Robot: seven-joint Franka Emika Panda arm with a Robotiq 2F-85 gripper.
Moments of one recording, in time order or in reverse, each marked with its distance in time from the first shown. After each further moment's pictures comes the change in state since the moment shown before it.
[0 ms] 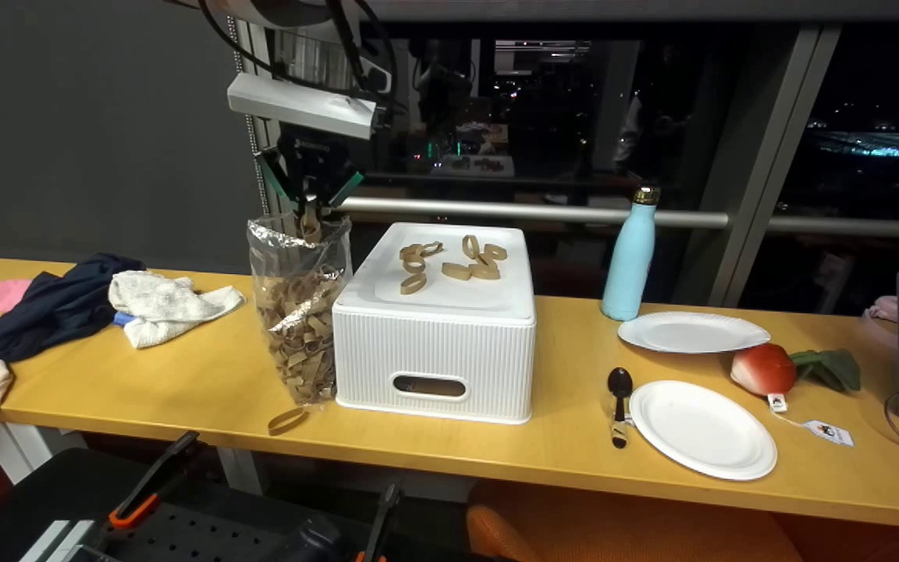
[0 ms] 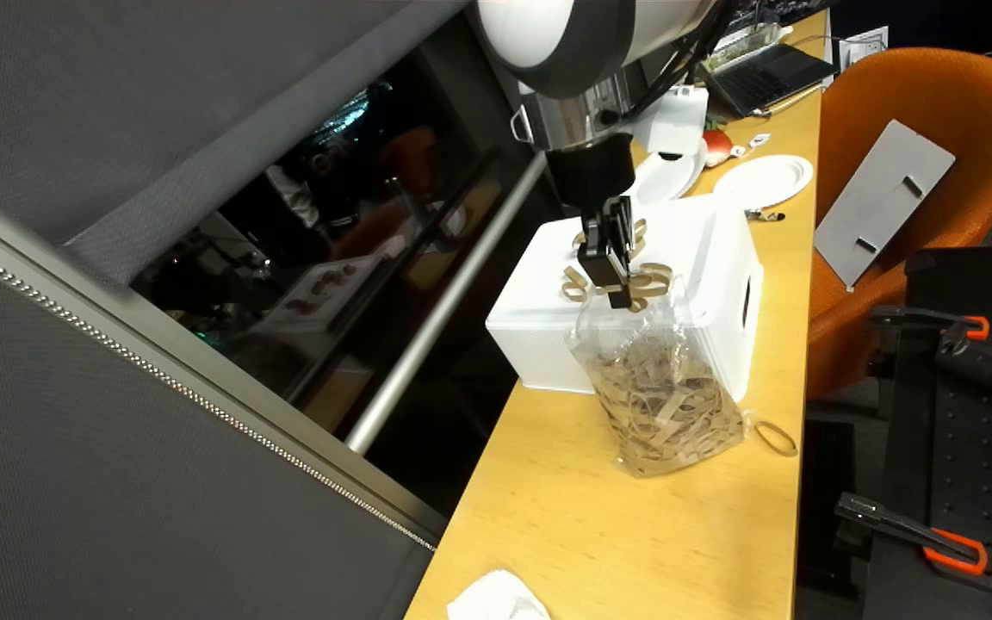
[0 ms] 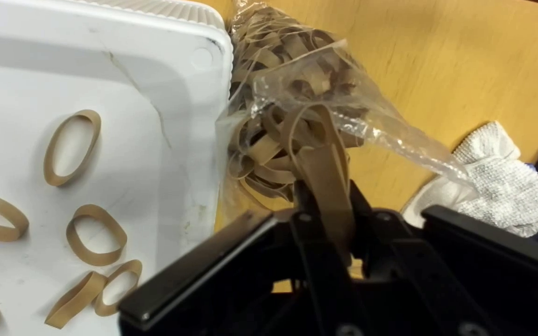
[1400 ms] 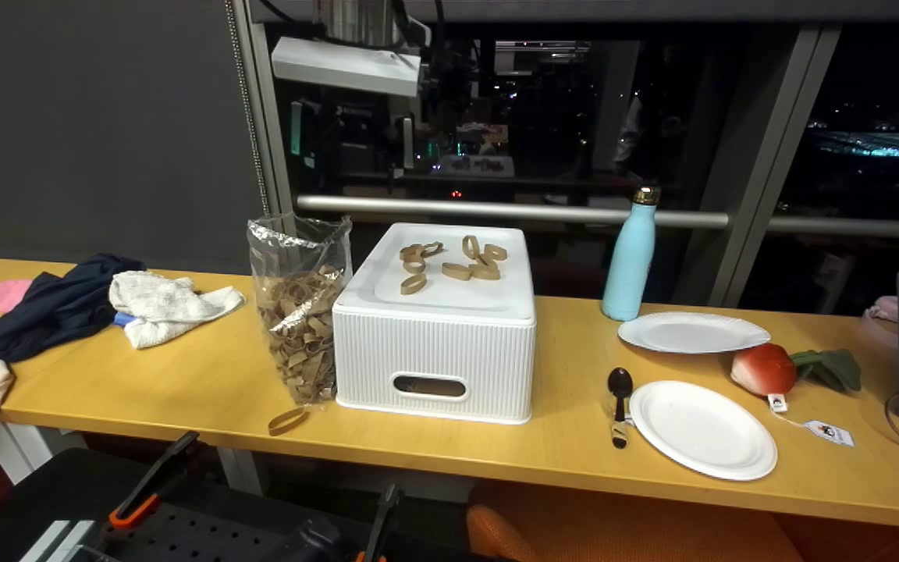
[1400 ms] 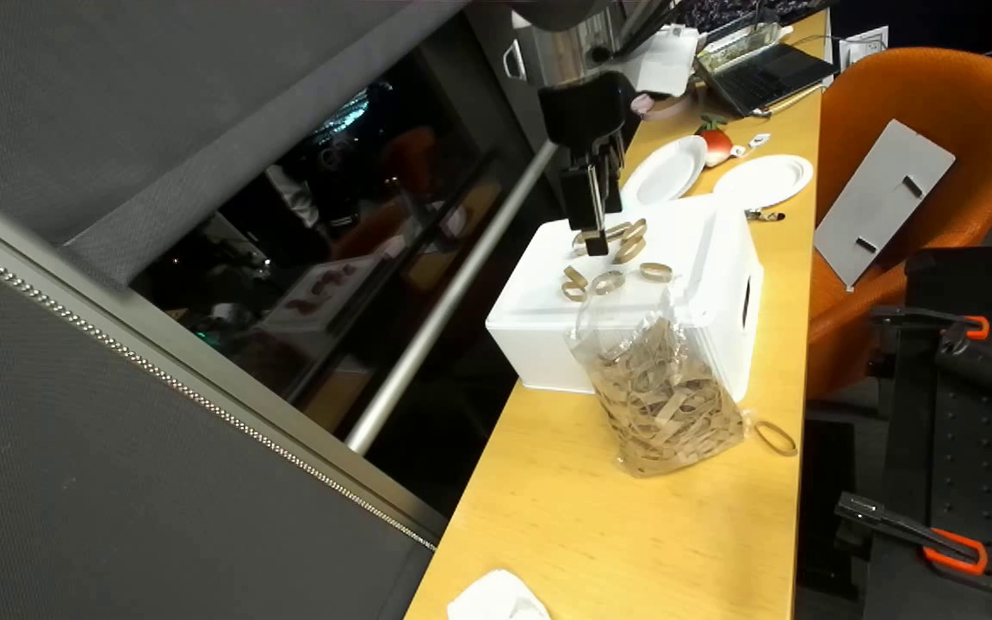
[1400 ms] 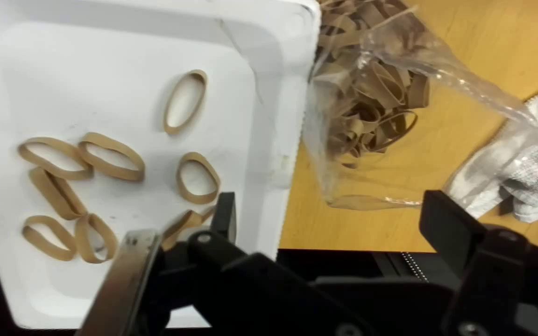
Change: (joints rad) arm -0.042 -0.029 -0.043 0.054 -0.075 -0.001 0.001
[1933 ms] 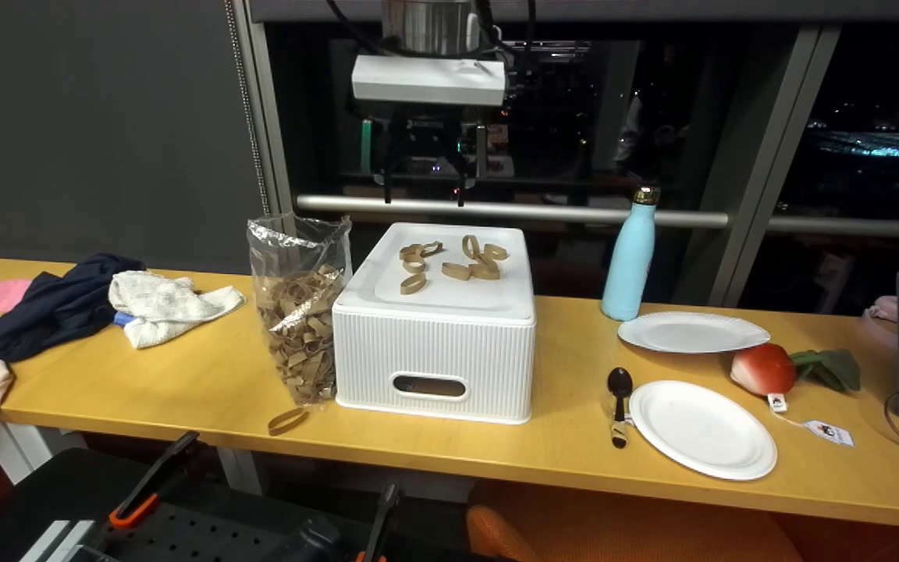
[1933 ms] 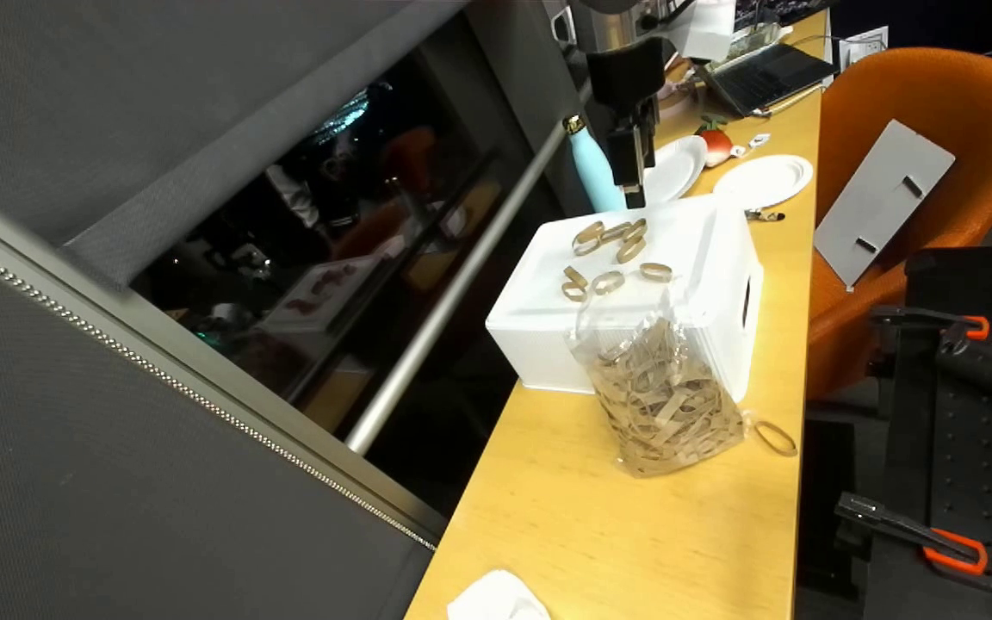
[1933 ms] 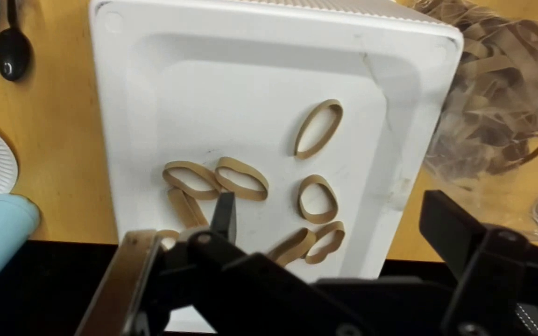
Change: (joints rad) arm -0.069 0.020 -0.070 -0.015 -0.060 0.073 -0.080
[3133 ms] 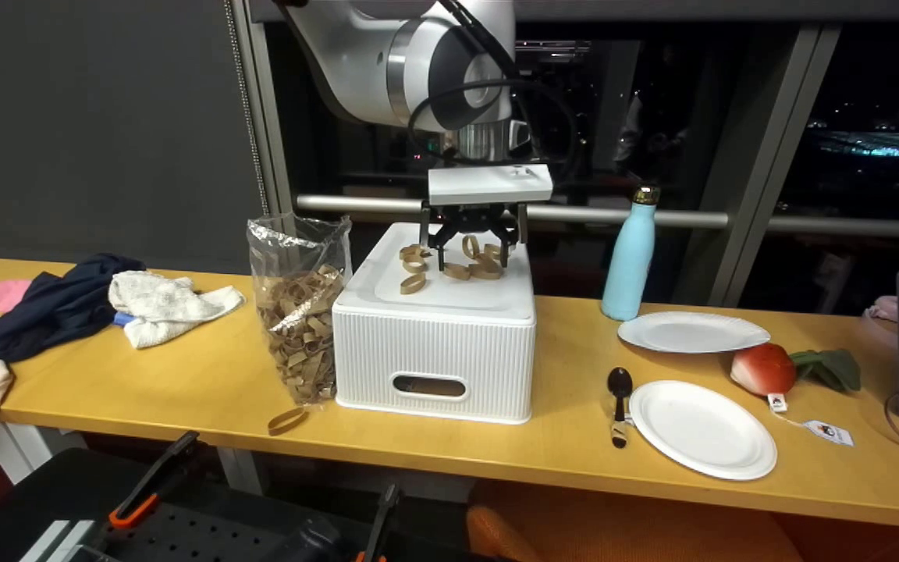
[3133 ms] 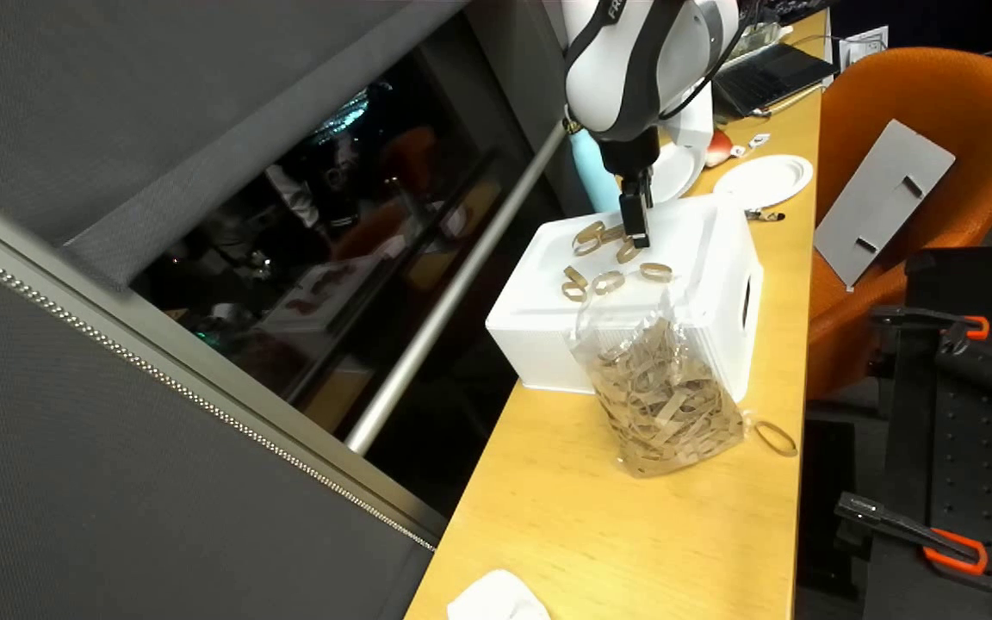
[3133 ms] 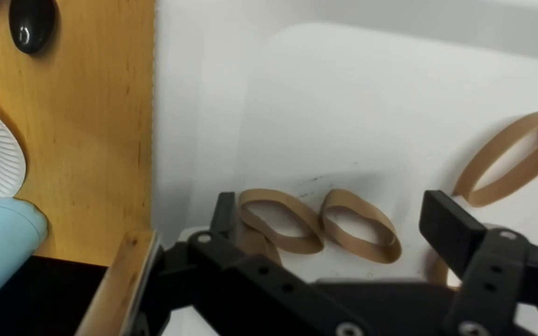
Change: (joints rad) arm -0.053 0.329 0.003 0.167 -0.050 0.169 -0.087
